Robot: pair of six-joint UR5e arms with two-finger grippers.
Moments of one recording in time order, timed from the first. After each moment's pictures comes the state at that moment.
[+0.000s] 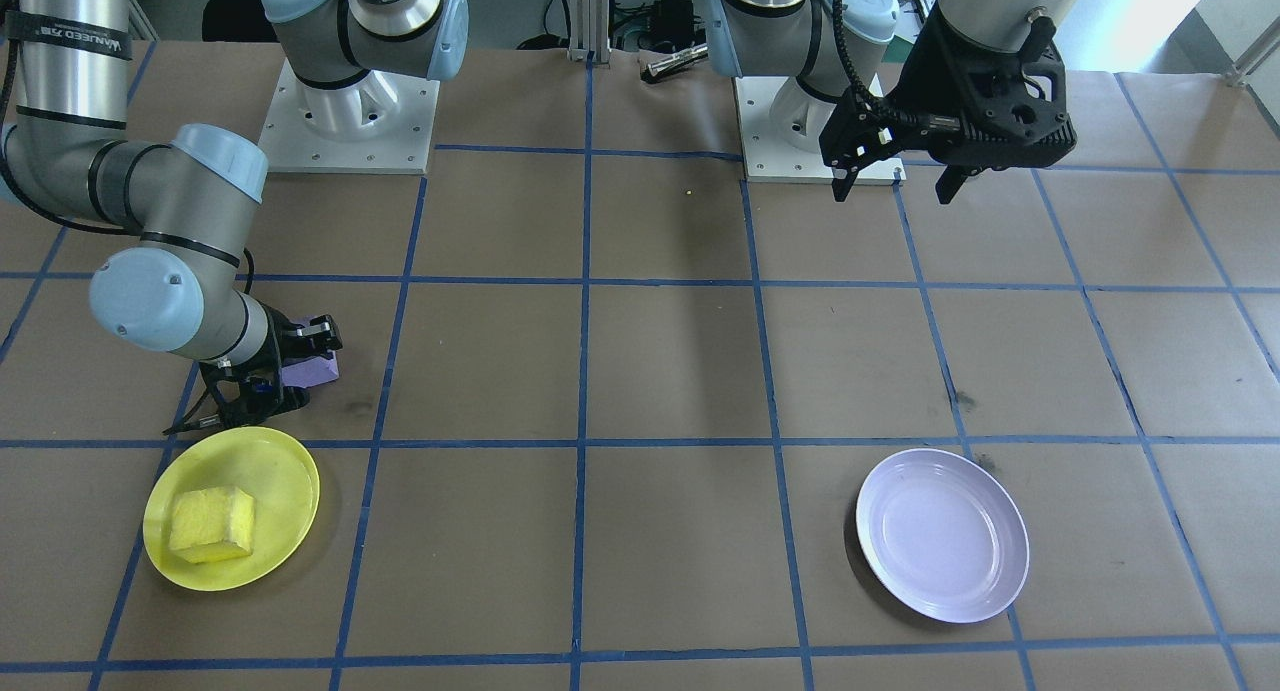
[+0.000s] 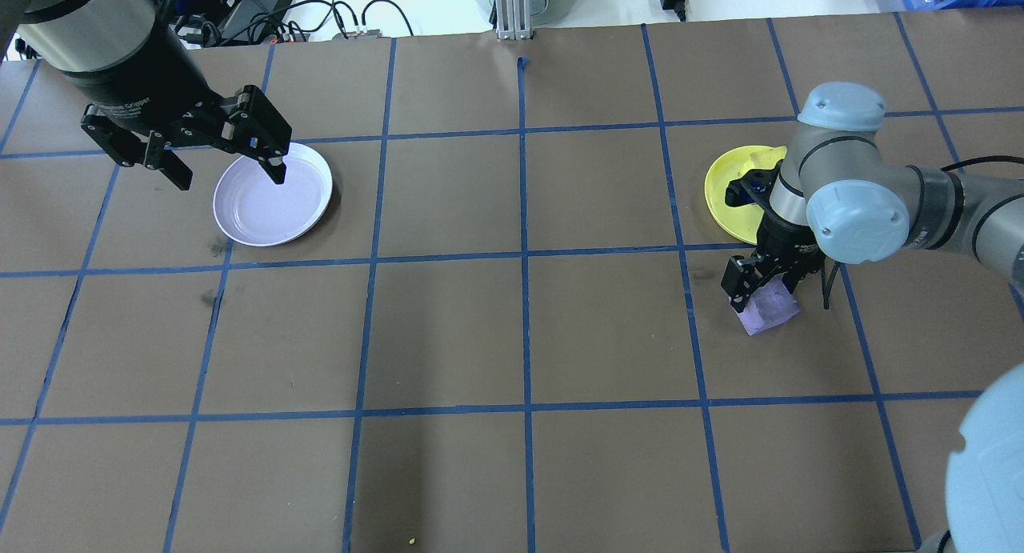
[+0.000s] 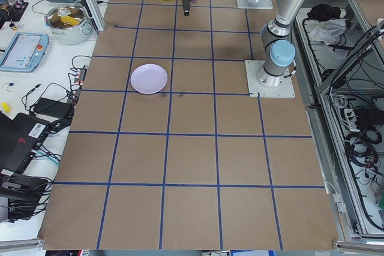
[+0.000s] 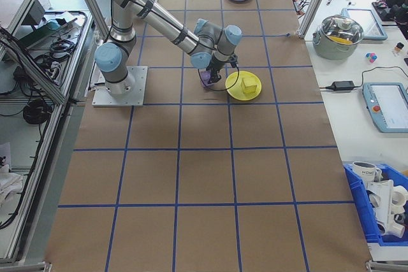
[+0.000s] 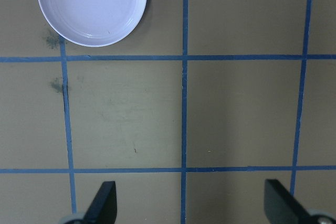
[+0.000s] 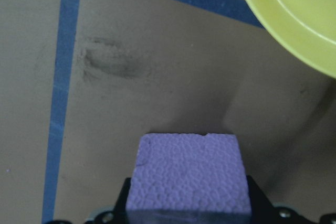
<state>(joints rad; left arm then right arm) -1.52 -1.51 -1.54 -1.67 1.56 0.04 1.37 -1.26 1.97 -1.98 -1.62 -0.50</state>
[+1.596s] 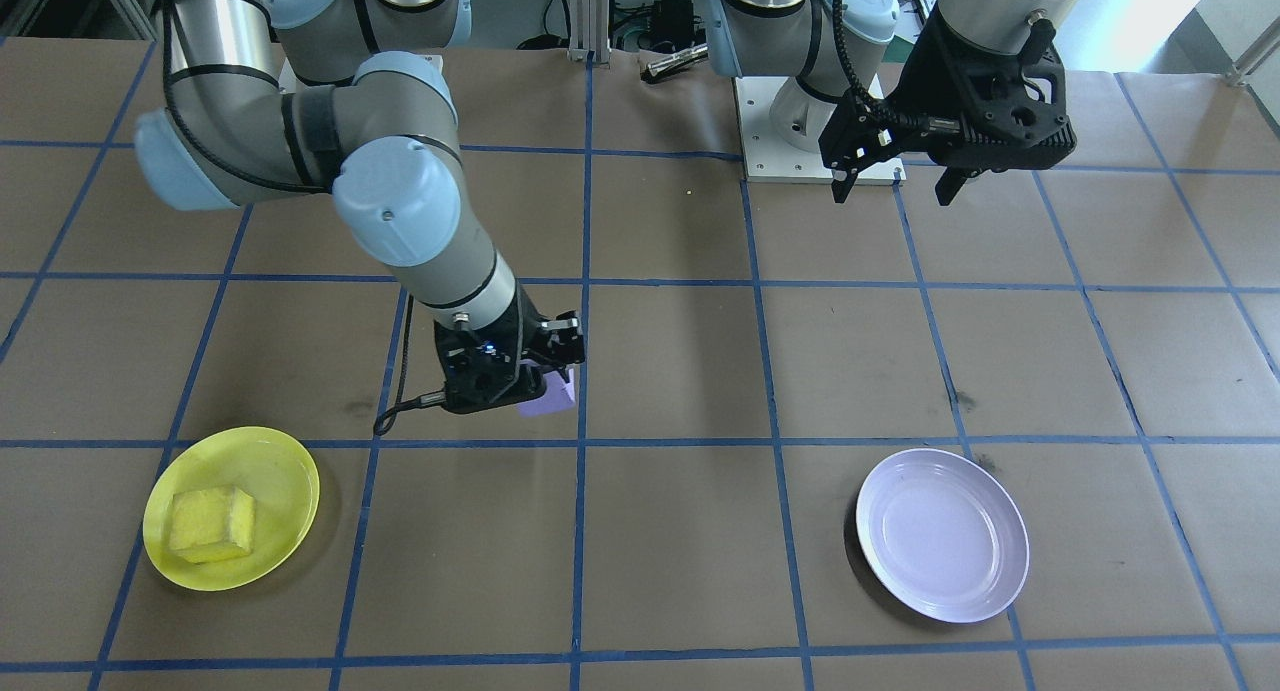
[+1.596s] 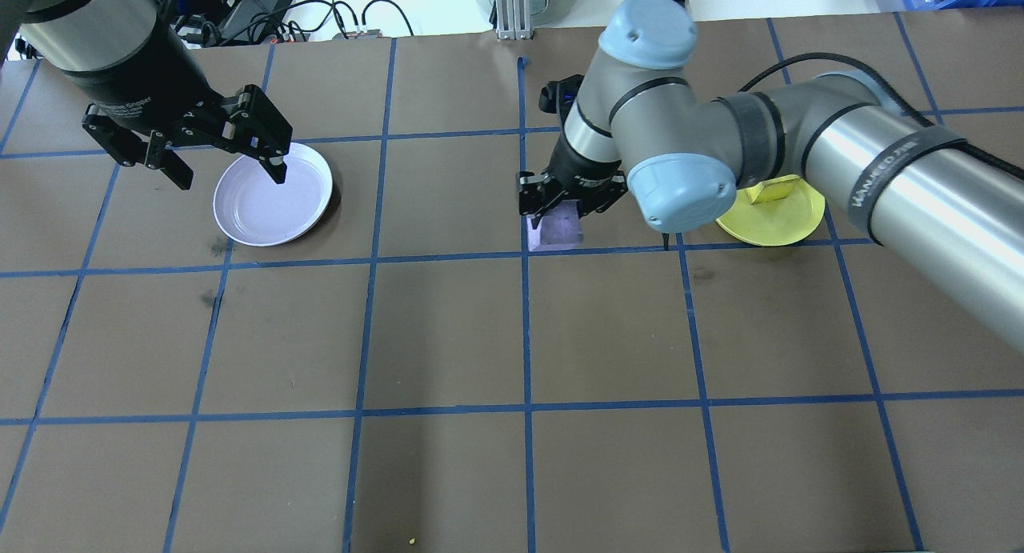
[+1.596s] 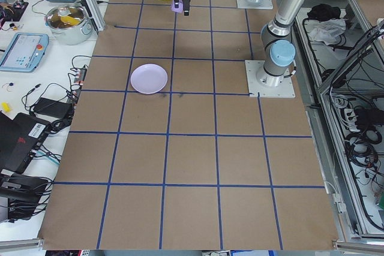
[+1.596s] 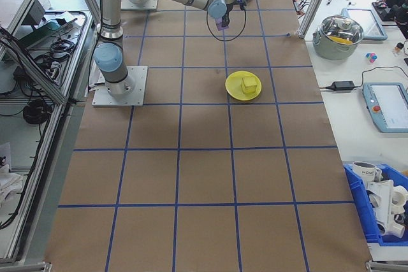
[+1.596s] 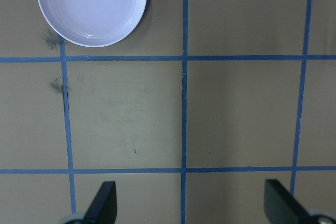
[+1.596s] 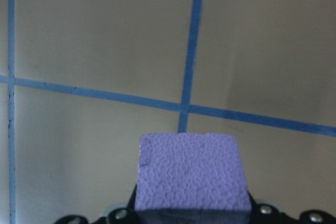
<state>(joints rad) -1.52 -1.51 -1.54 -1.67 1.56 0.03 1.80 -1.25 1.71 -2.07 -1.32 0.11</state>
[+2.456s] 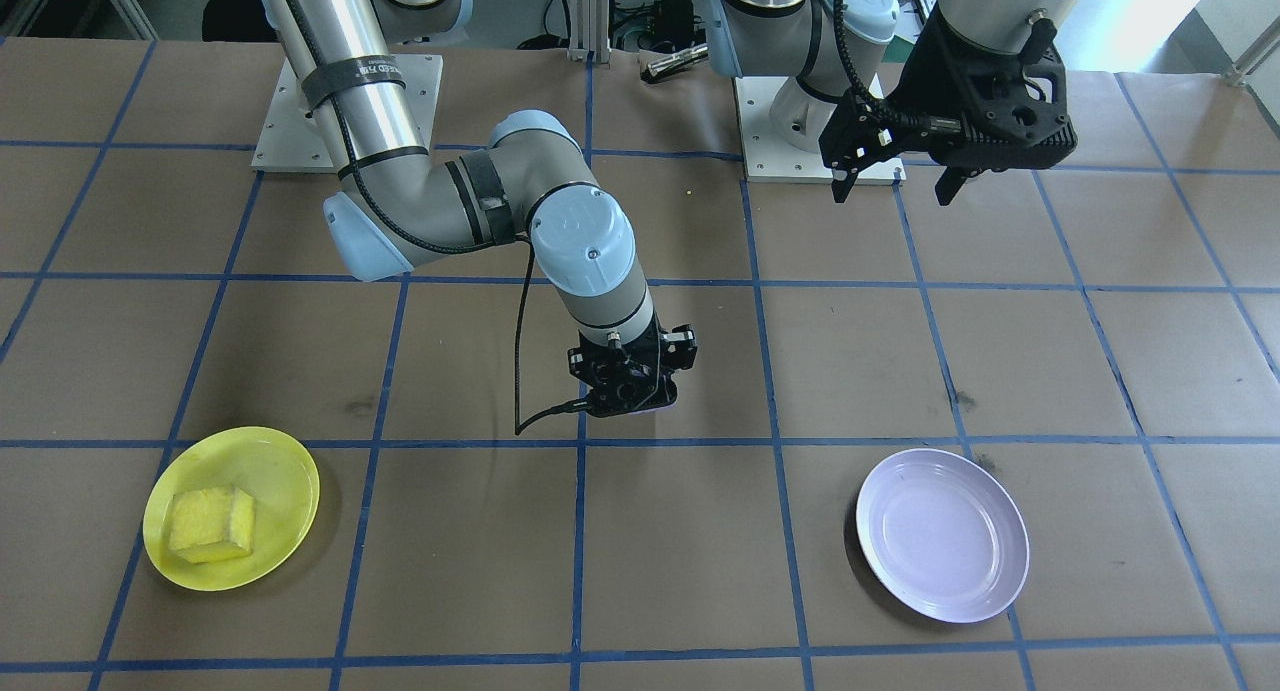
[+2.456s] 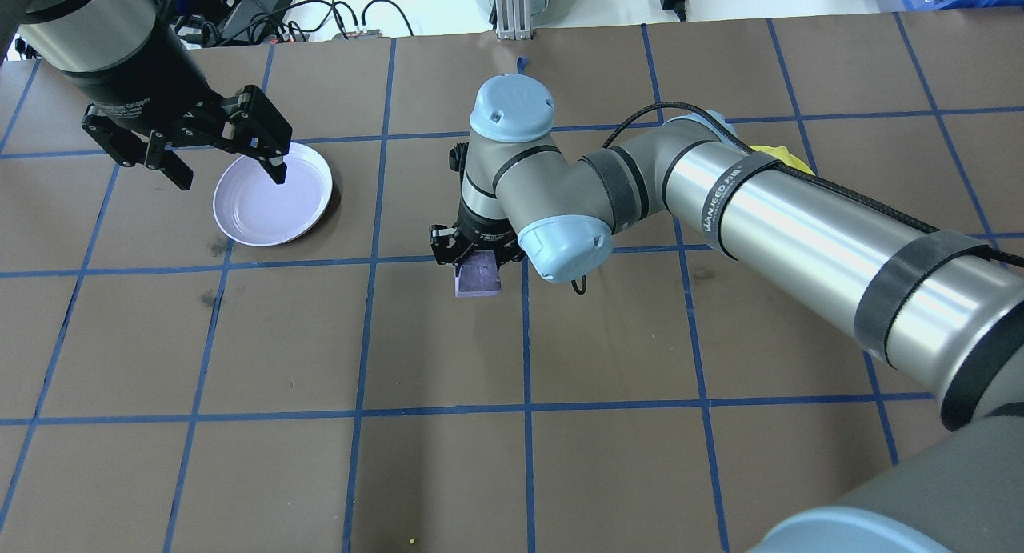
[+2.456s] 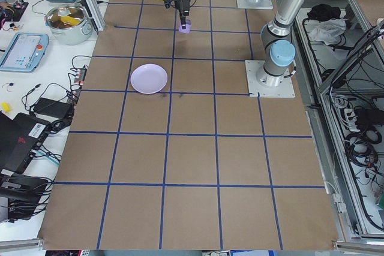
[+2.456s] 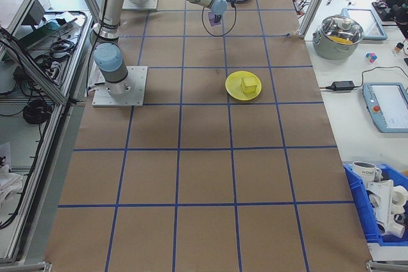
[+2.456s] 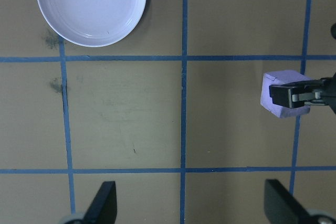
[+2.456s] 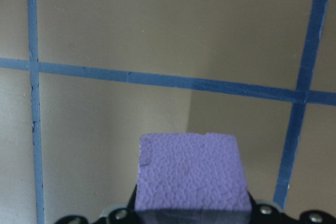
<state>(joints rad) -1.52 -1.51 -1.54 -1.67 1.56 0.03 1.99 -1.08 1.65 -2.19 -1.33 0.33</state>
